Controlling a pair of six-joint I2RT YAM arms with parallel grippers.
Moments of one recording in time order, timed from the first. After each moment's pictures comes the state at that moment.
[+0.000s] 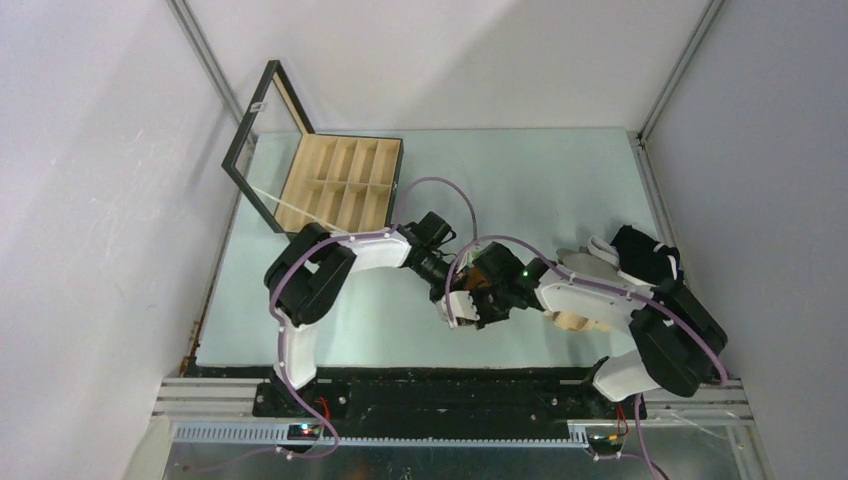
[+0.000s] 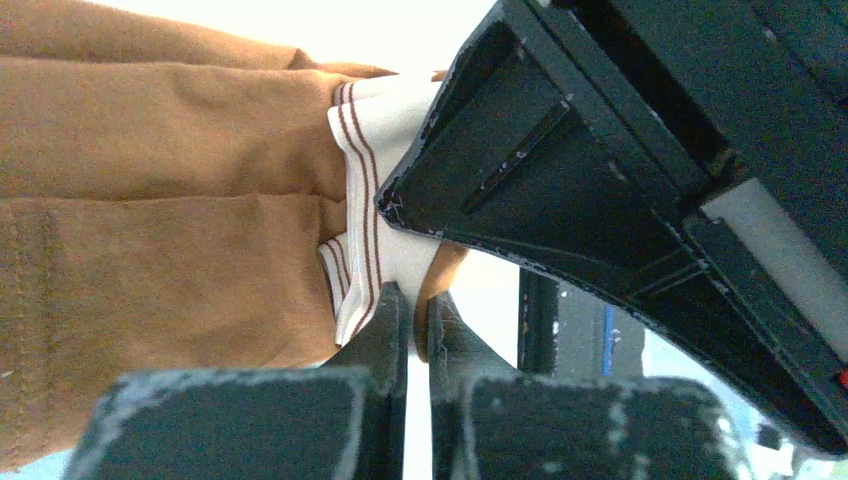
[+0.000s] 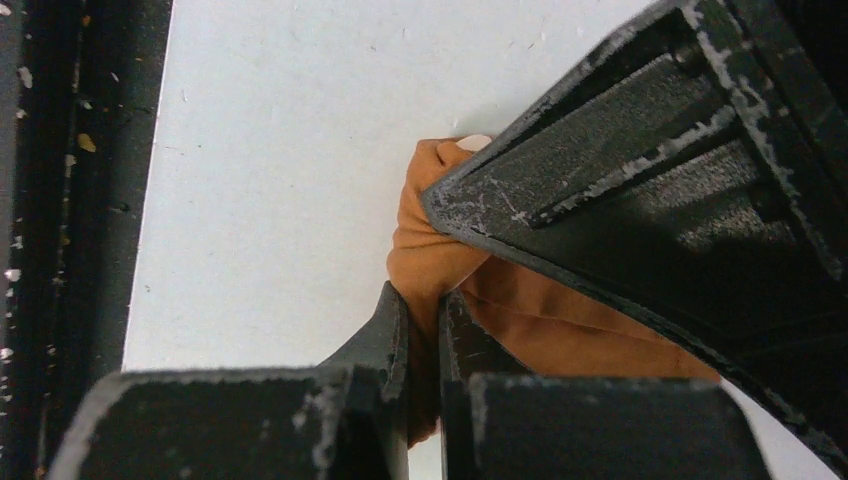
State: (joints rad) left arm -0.72 1.96 1.17 -0.43 0.99 0.34; right arm 0.83 1.42 0.78 -0.47 -0.37 -1.09
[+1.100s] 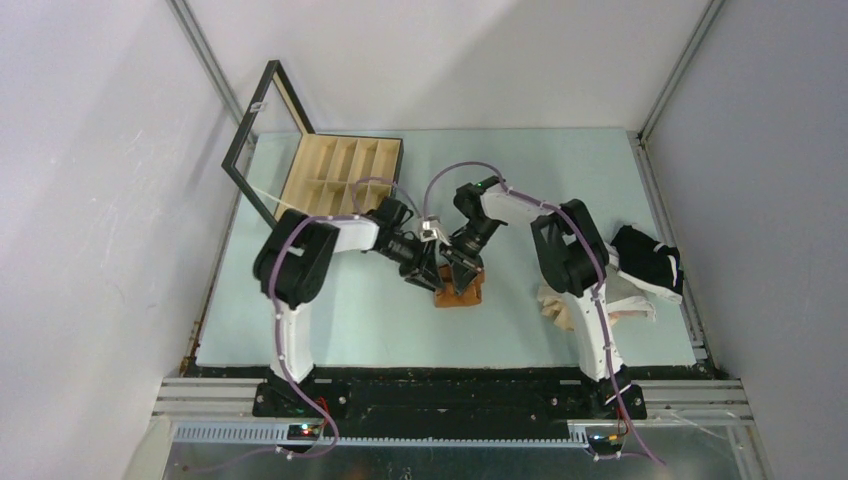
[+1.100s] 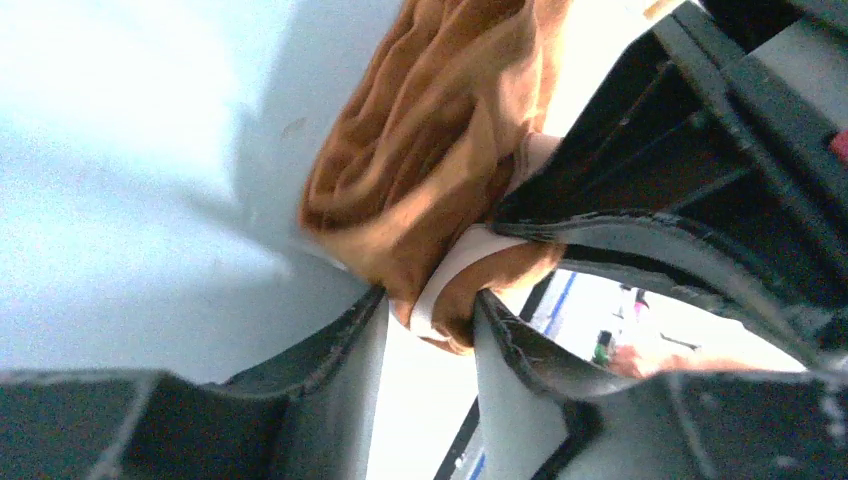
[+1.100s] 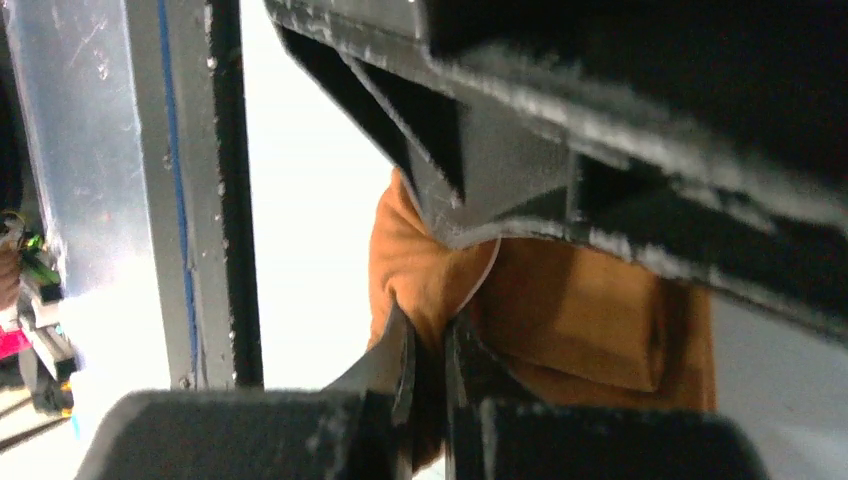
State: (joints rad) left arm -0.48 2.07 1.19 -0.36 0.97 -0.21; right arm 0.54 2.25 1.68 -1.20 -0.80 -0.93
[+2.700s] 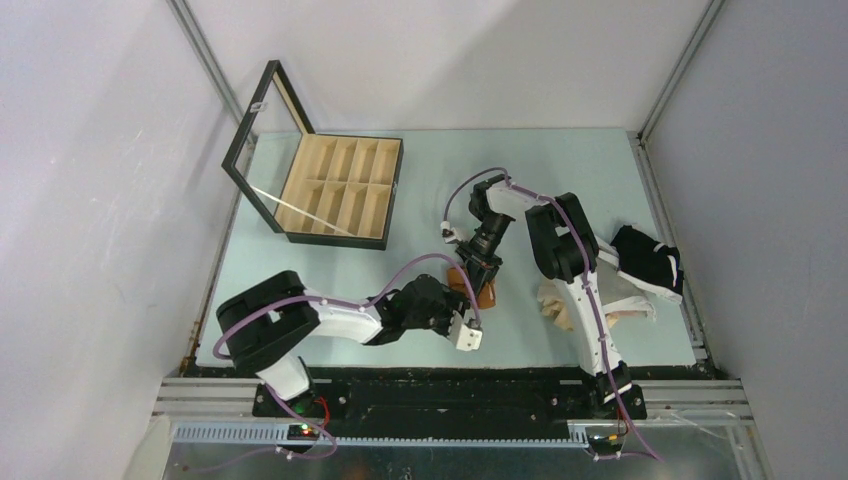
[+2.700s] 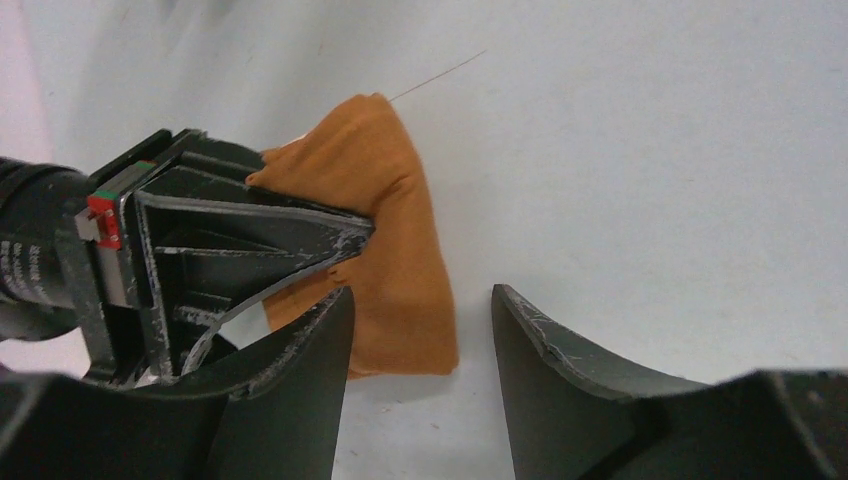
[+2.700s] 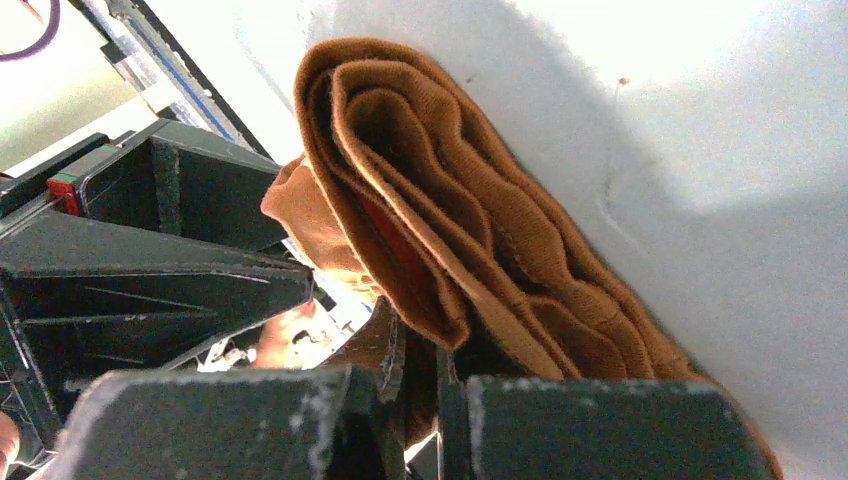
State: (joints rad) left arm -1.03 1.61 0.57 0.41 0.21 1.01; right arm 0.48 2.43 1.82 -1.41 -0.70 -0.44
